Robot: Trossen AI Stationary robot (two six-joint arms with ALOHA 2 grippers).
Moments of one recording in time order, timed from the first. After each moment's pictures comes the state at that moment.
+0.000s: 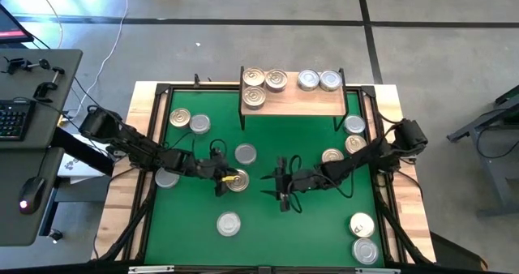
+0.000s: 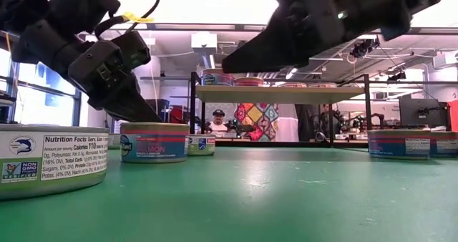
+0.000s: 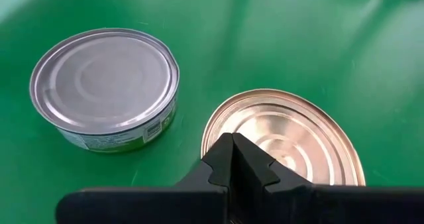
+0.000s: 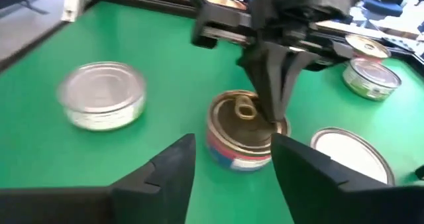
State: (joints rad) left arm -0.25 1.48 0.39 0.42 -0.31 -0.43; right arm 0.32 1.76 0.82 0.54 0.30 -0.06
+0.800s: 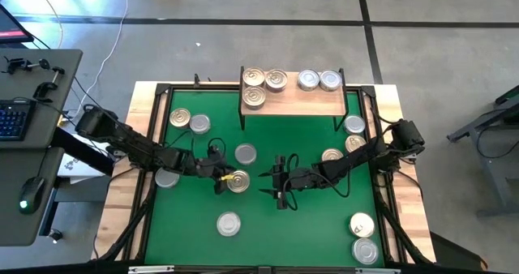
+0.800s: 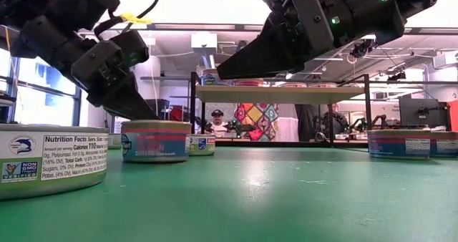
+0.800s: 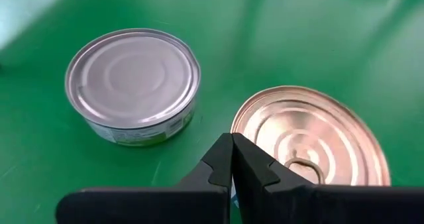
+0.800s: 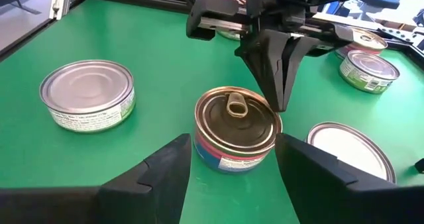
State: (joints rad) left arm -0.25 1.43 0.39 0.33 -0.35 -0.44; right arm 0.31 1.78 0.84 0.54 0.30 -0.04
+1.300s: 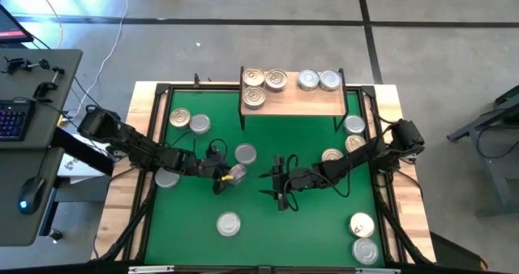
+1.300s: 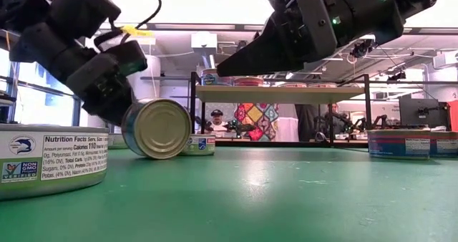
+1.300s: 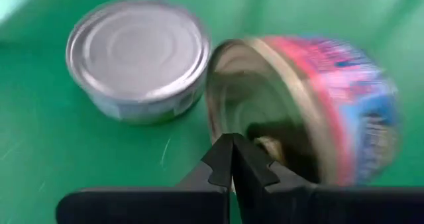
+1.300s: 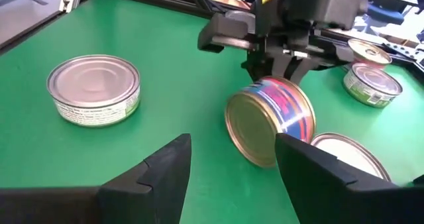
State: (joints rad) left arm -0.25 1.45 0.39 0.34 -0.34 -0.43; right arm 0.30 1.78 0.84 0.55 0.28 -0.11
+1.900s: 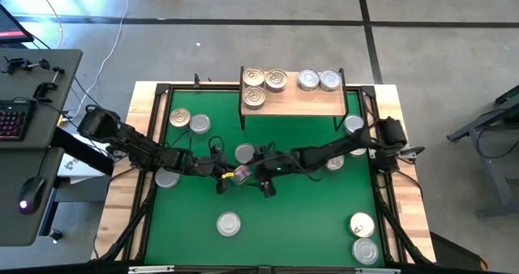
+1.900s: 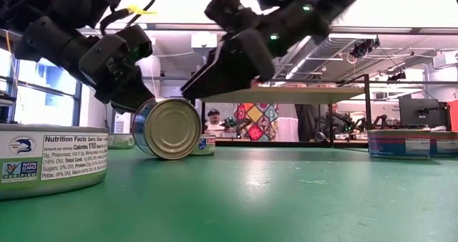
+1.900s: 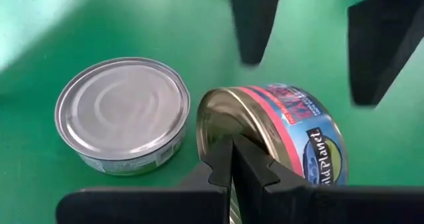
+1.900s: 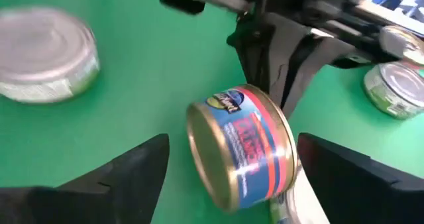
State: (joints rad) left arm -0.25 1.45 0.39 0.48 -0.35 -0.39; right arm 0.13 1.93 1.15 0.20 0.05 -0.30
